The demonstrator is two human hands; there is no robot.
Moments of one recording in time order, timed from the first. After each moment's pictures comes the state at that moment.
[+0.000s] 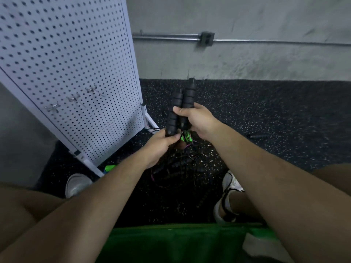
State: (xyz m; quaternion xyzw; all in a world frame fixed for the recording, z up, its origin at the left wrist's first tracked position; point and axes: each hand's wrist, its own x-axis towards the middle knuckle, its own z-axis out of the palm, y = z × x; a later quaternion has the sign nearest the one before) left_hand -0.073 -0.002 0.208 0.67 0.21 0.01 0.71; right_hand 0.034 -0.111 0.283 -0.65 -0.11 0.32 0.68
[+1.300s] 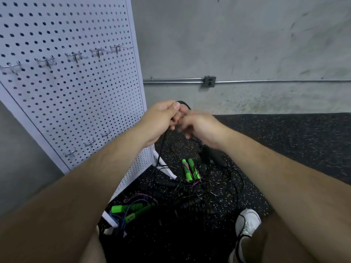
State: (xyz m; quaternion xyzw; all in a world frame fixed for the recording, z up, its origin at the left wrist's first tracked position) left_hand -0.024 0.040 0.399 0.75 0.08 0.15 0.64; right_hand 0.065 -0.087 0.387 -0.68 -0.32 0.29 0.59
